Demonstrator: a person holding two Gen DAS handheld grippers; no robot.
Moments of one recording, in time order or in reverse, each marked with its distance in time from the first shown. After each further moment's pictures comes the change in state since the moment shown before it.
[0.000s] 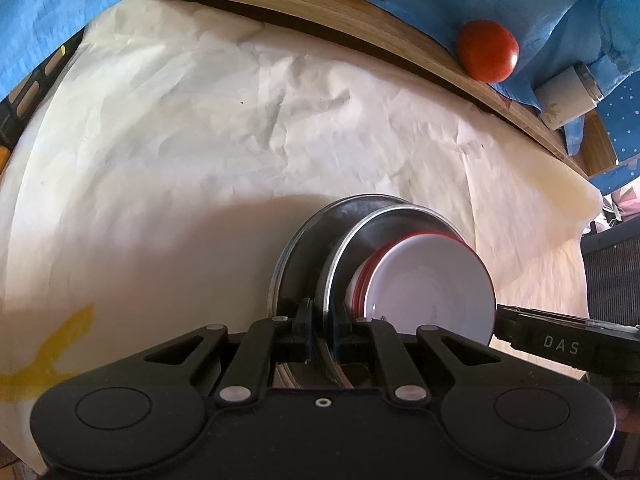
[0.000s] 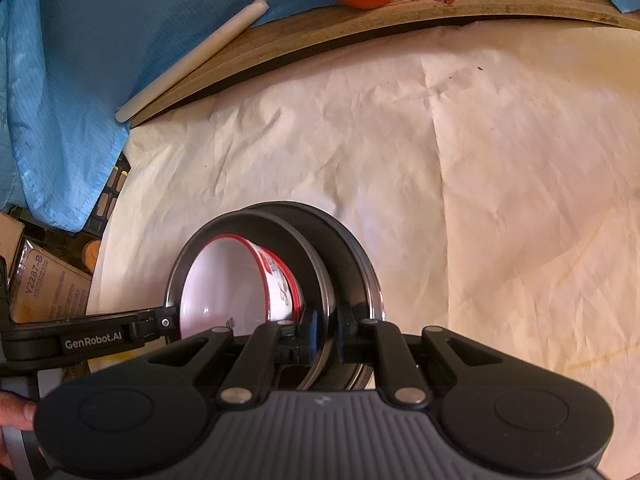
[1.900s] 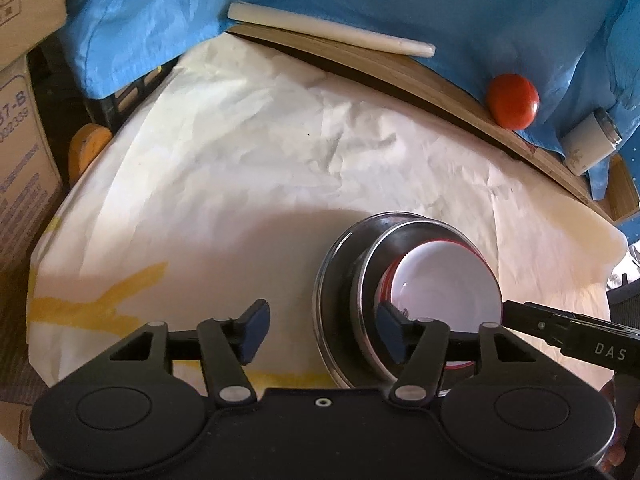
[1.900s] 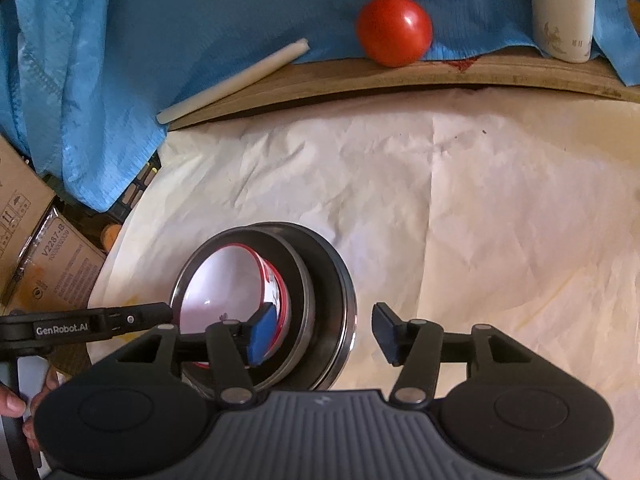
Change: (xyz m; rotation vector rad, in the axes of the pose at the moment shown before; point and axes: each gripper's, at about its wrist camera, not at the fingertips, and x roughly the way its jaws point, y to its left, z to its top) left arm -0.046 -0.002 -0.040 -0.098 -0.182 0.148; right arm -0.038 -0.003 -0.010 -0.179 -0.114 0.018
